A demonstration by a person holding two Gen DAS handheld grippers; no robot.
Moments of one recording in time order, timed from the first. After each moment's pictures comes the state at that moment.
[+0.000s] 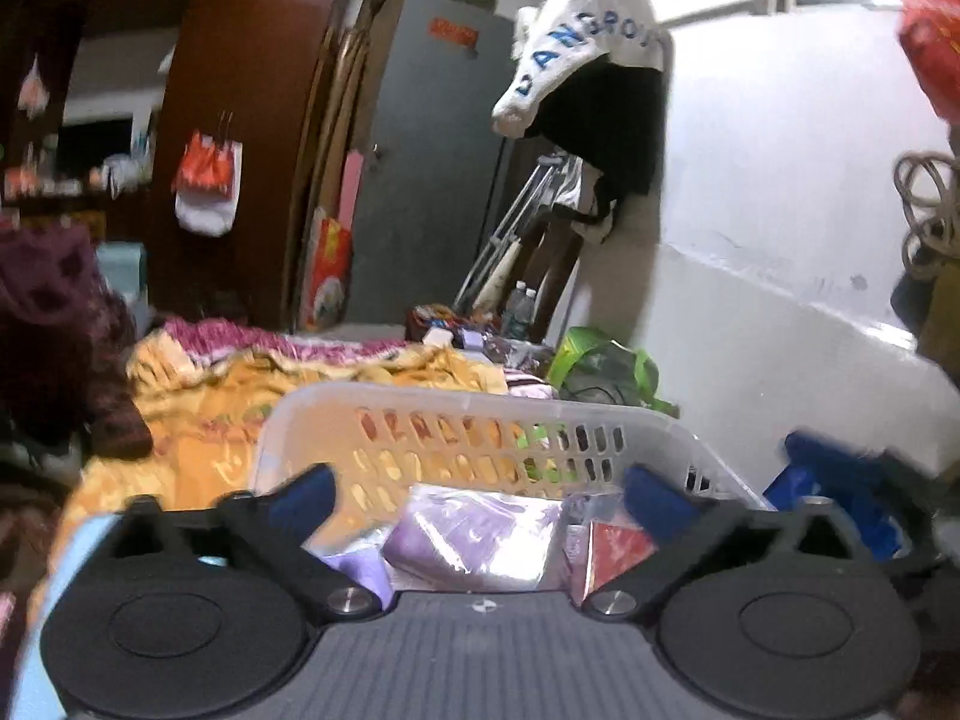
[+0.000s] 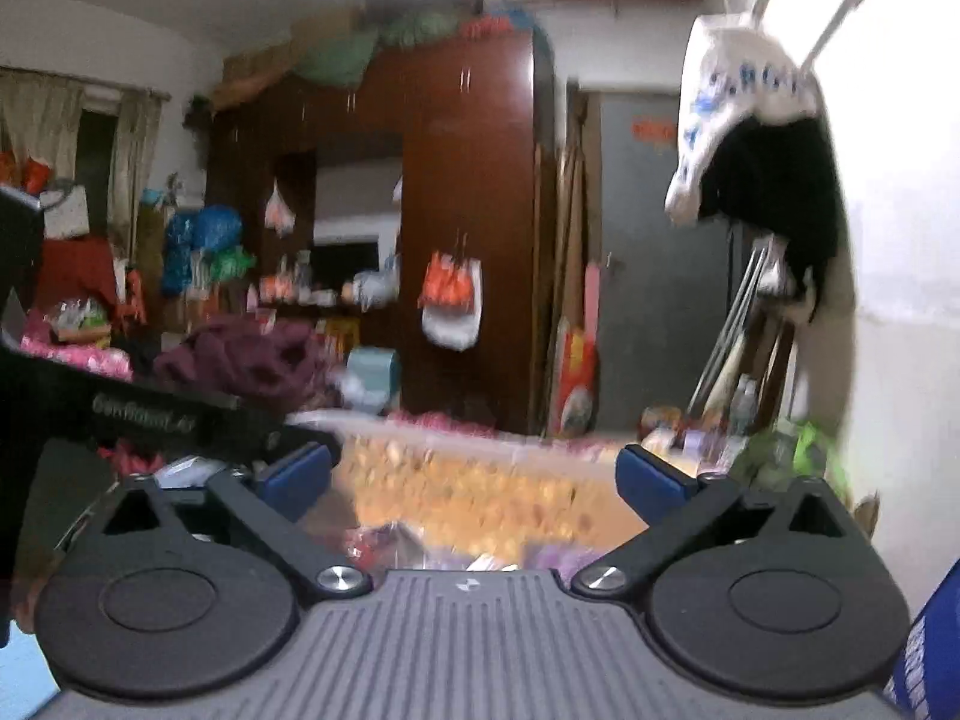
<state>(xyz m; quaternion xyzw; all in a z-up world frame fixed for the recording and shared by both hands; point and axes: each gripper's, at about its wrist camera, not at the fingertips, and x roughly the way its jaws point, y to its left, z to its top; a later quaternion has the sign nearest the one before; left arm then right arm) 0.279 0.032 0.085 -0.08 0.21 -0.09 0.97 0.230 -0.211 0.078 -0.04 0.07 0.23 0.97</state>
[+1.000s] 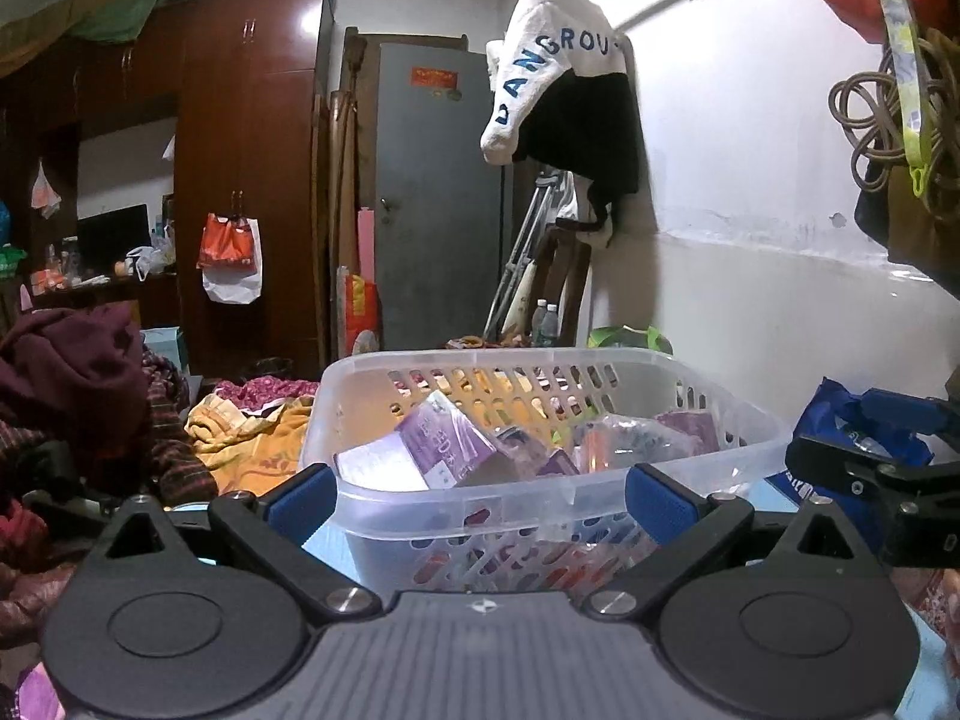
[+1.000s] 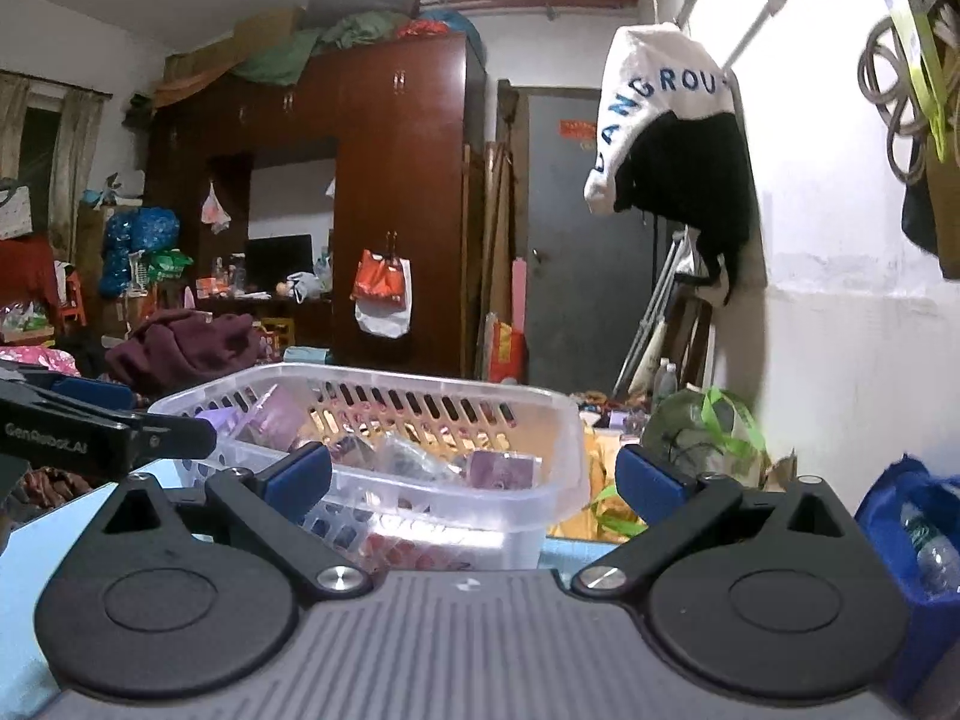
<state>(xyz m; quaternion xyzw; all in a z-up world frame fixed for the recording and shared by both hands) 0.194 0.016 0.071 0.00 0.17 -0.06 0.98 0.185 -0.234 0.065 -0.03 0.10 0.16 0.98</state>
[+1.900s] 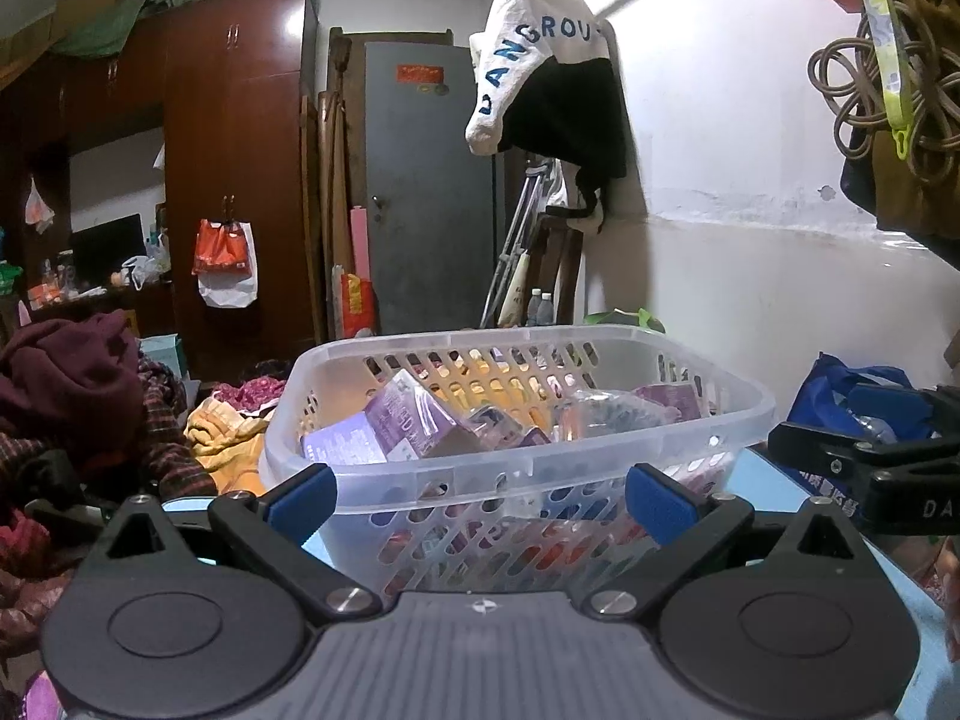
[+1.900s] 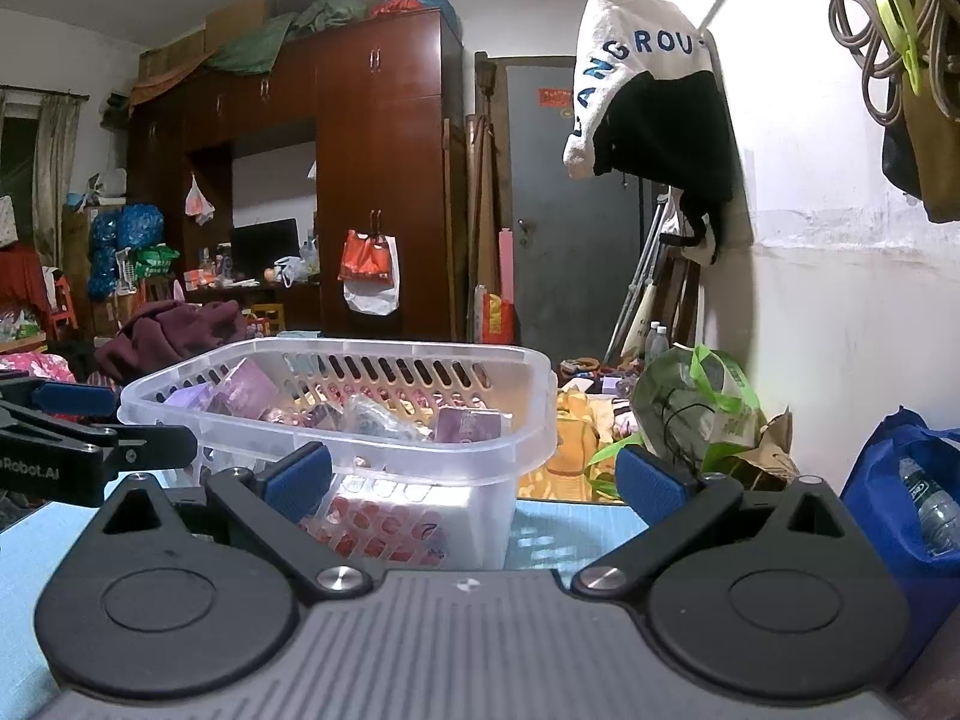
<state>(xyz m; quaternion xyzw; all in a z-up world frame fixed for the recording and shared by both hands) 0.187 -0.006 0.062 0.02 0.18 -0.05 0.98 0.178 -0.251 0.051 -0.01 0.12 0.15 0.98</state>
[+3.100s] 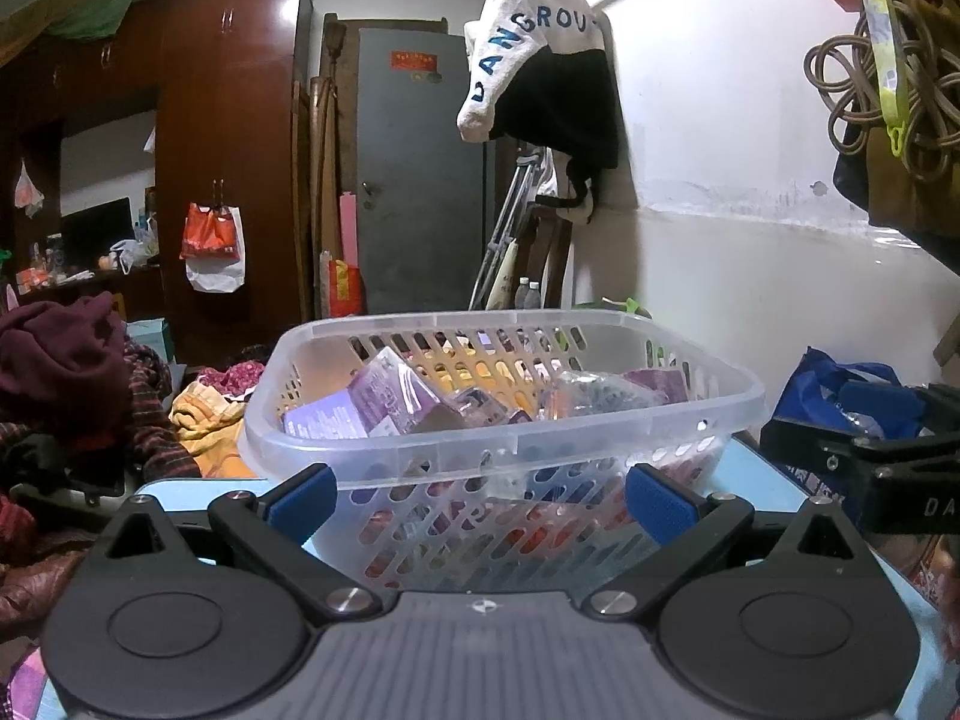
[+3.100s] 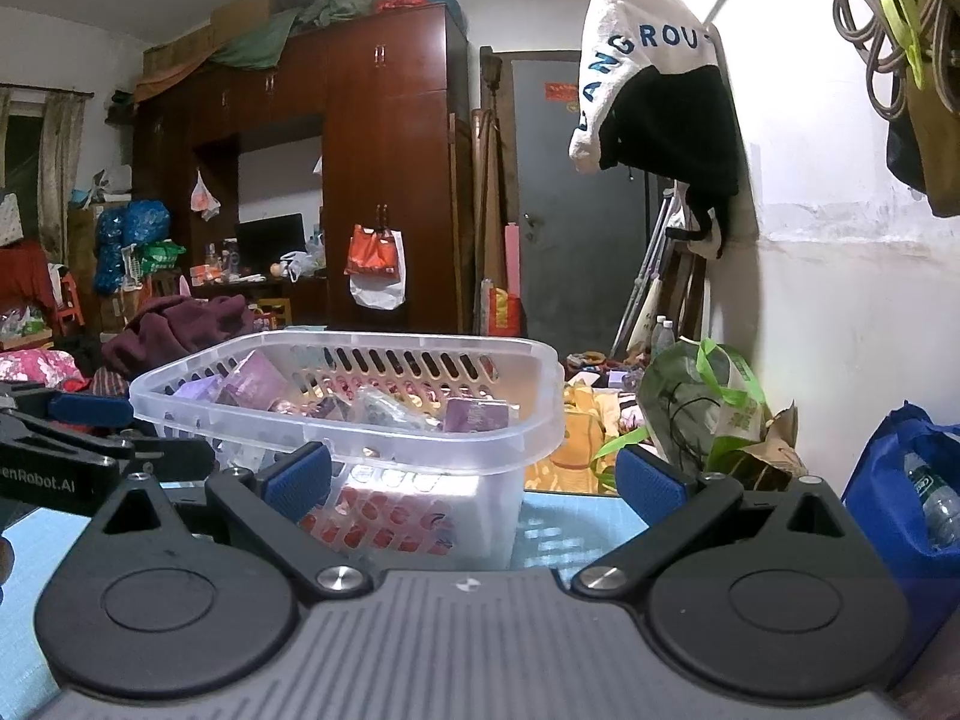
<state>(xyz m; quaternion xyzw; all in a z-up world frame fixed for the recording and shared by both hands) 0.190 -0.011 0.056 0.01 0.19 -0.07 0.98 0.177 -0.253 0.053 -0.01 0.13 0.16 0.98</state>
